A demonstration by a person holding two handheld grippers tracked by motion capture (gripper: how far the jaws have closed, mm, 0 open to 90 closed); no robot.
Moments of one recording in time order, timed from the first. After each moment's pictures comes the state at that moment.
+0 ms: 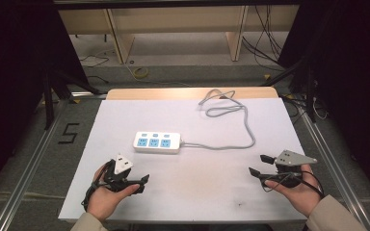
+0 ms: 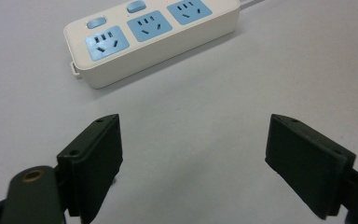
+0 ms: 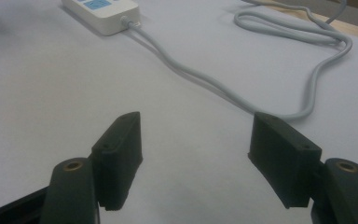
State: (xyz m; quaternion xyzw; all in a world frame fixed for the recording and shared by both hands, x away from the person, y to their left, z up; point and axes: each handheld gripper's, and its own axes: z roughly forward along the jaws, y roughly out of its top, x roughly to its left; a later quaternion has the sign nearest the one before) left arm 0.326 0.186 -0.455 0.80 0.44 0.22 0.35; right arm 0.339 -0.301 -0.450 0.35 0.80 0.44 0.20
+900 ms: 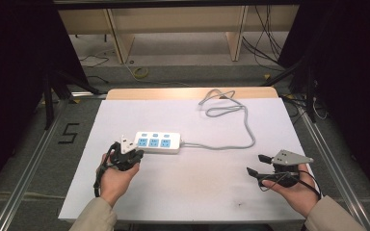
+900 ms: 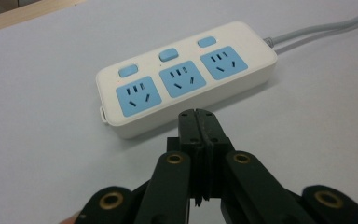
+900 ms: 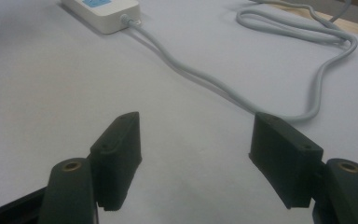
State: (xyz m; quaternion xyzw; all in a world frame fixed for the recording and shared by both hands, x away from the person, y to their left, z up) left arm 0.374 0.172 -0.436 0.78 0.46 0.25 0.34; right arm 0.342 -0.294 -0.451 0.35 0.81 0.43 0.20
